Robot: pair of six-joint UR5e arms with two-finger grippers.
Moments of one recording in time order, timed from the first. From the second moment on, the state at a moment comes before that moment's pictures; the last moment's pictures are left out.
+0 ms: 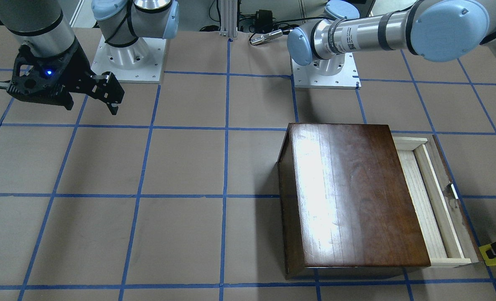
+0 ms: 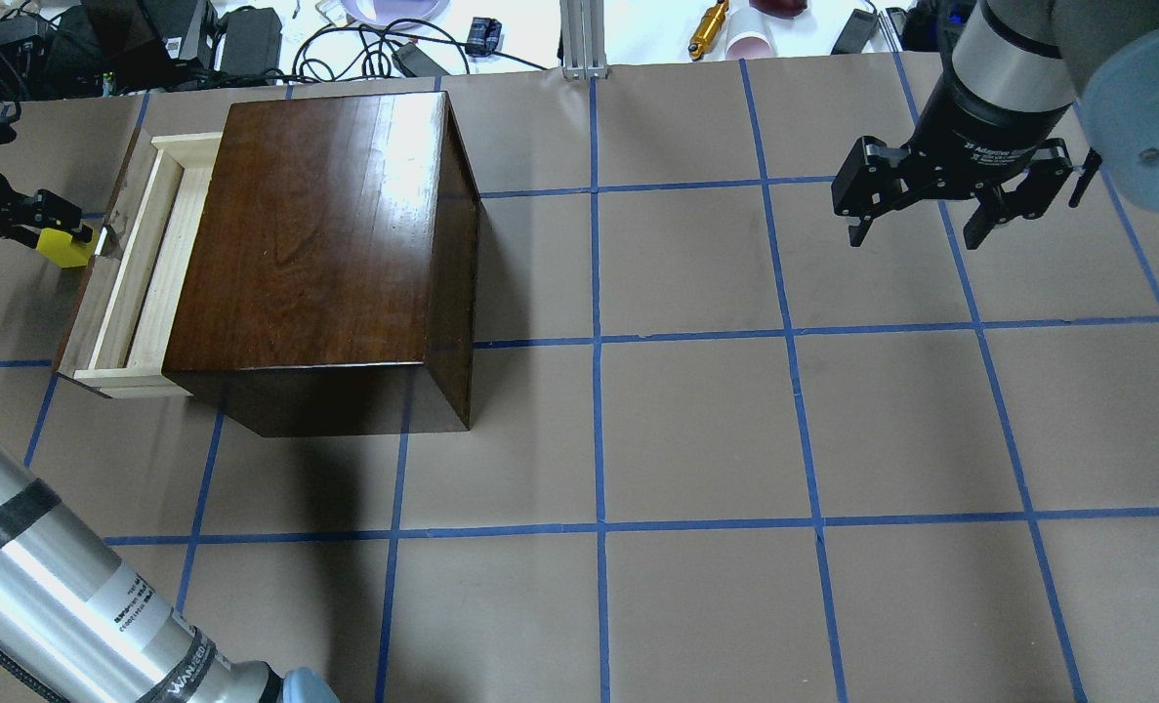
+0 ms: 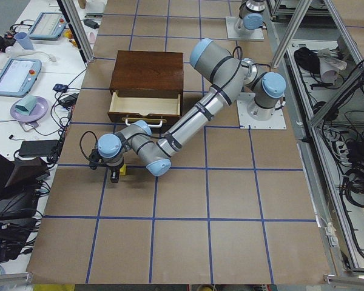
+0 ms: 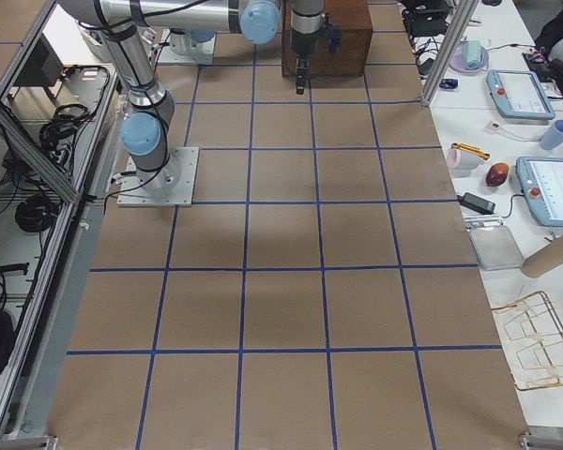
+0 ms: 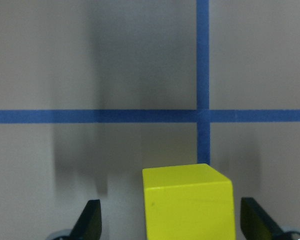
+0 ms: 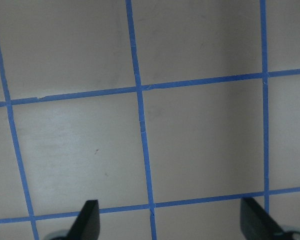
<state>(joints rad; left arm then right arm) -0.88 -2.46 -1.07 -1.12 1.42 0.67 1.52 -1.59 1.63 -1.60 -1.59 0.04</state>
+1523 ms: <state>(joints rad) -1.02 -2.08 -1.05 -1.60 1.43 0.53 1.52 -1.59 1.63 -1.60 -1.59 0.04</state>
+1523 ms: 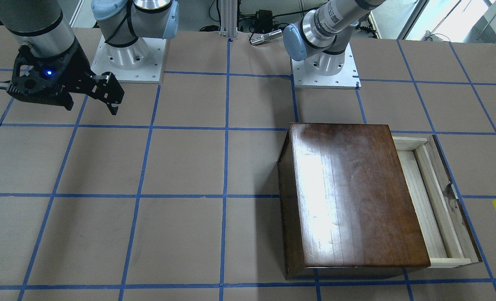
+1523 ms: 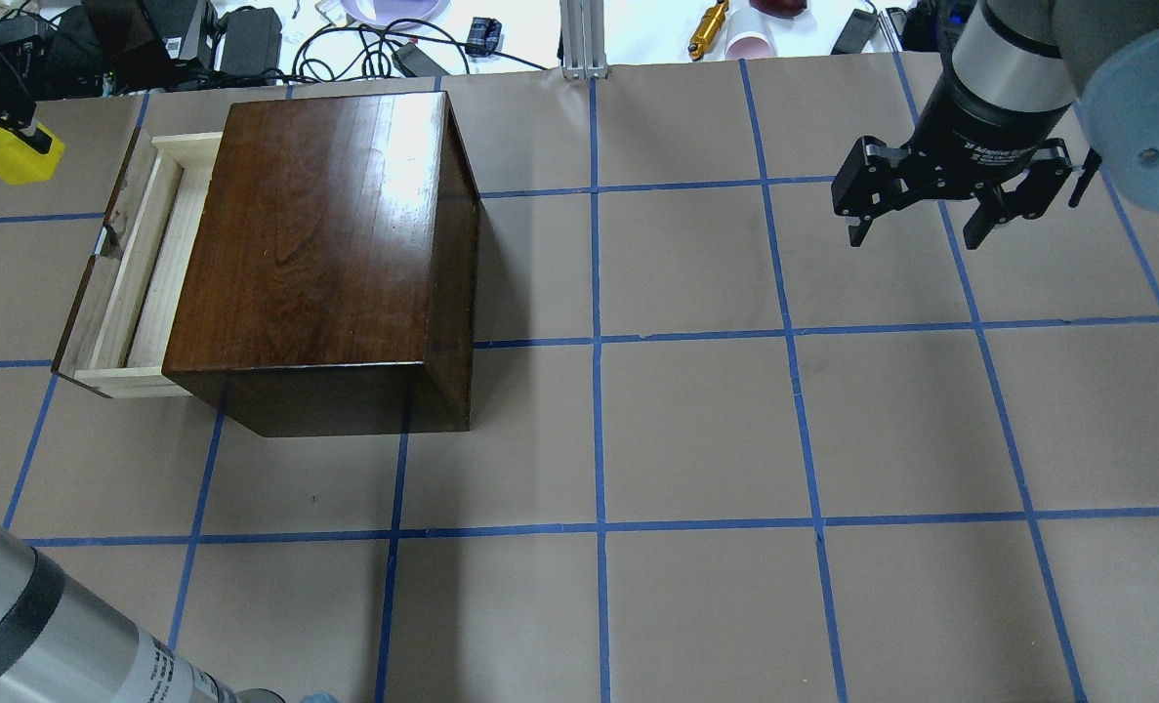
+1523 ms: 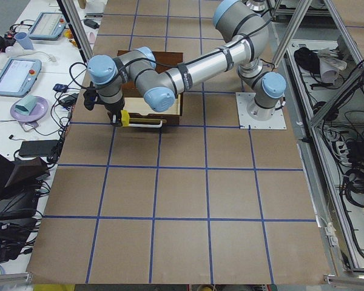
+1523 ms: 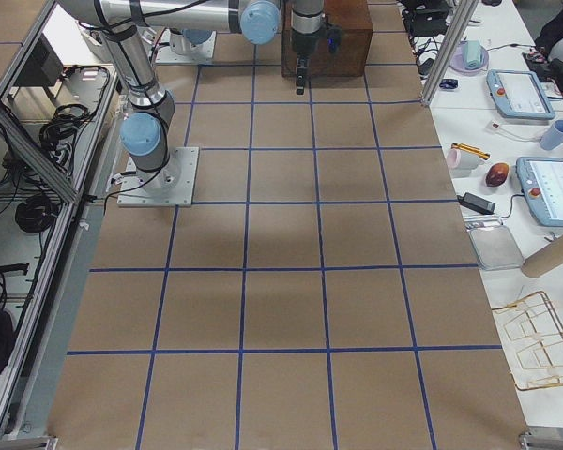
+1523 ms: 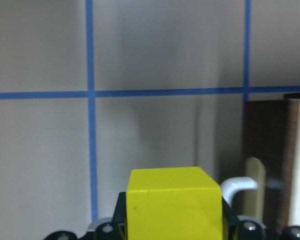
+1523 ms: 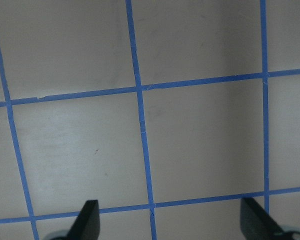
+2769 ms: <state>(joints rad) -1.14 -2.01 -1.36 -1.45 1.42 0.46 1.52 -1.59 1.63 -1.60 -1.59 0.04</state>
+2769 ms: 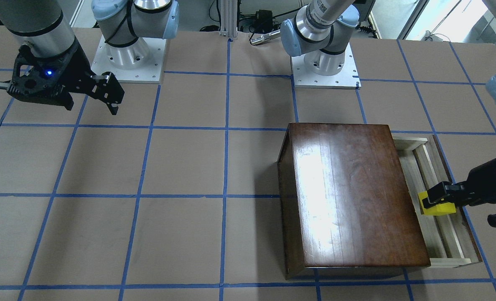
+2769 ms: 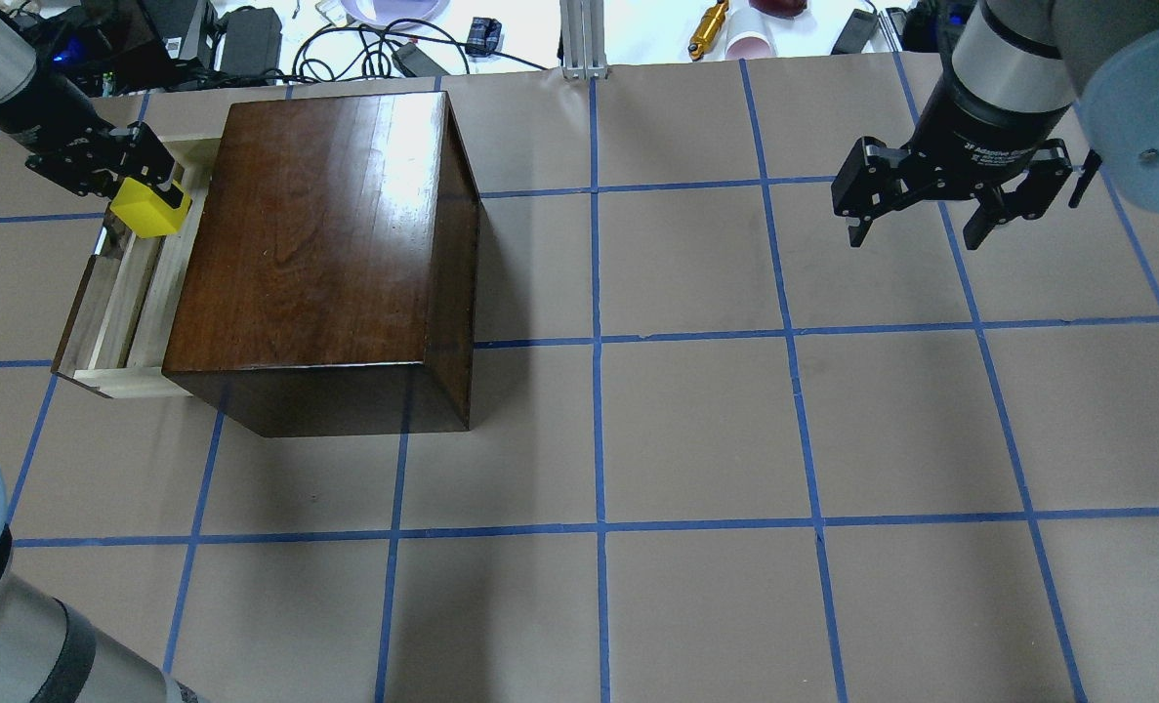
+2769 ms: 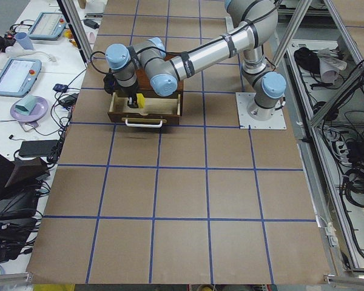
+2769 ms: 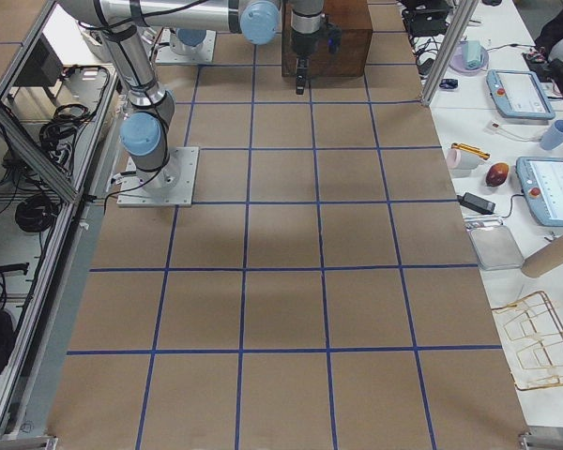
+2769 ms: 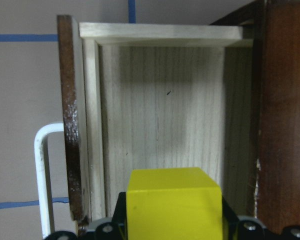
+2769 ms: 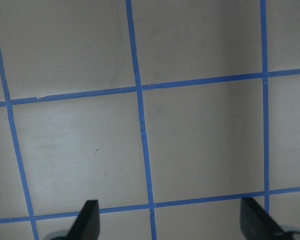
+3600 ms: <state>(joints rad) -1.14 -2.01 -1.41 -1.44 1.42 0.45 1.52 -1.59 1.63 -1.60 -1.59 0.04</state>
